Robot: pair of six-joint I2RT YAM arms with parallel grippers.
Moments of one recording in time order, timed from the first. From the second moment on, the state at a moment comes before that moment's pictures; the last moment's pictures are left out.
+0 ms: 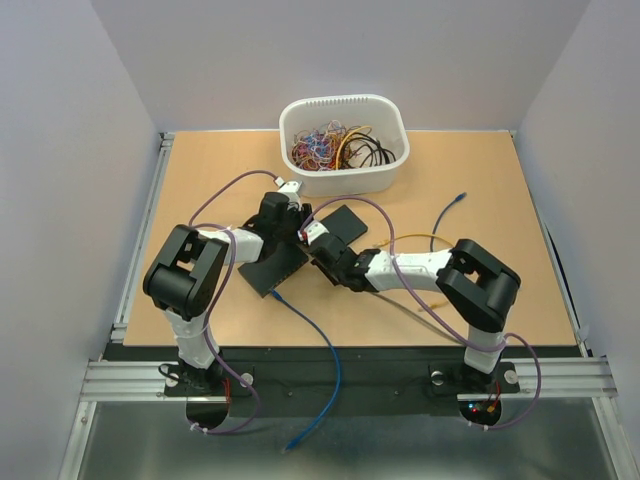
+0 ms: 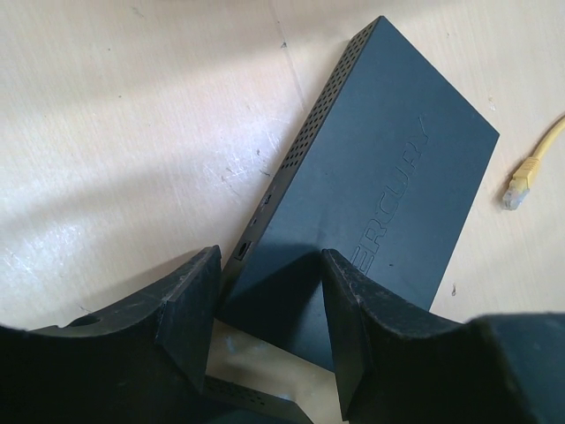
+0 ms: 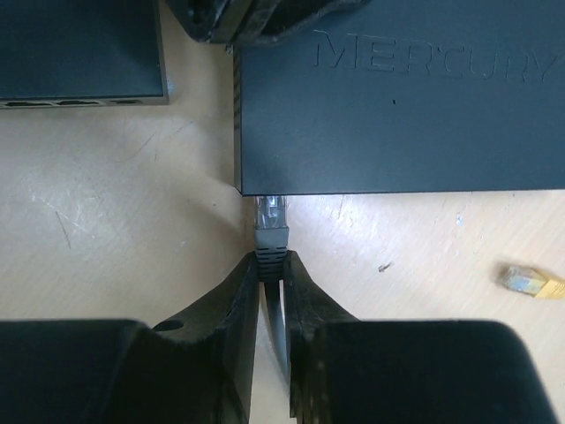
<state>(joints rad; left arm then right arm) -0.46 1.78 0.84 0.34 0.20 -0.38 0.98 1.85 1.07 -0.10 0.42 0.07</state>
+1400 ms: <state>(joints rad) -0.53 1.77 0.77 0.48 0.03 -0.43 0.87 1.89 1.15 -0.17 0.29 0.06</state>
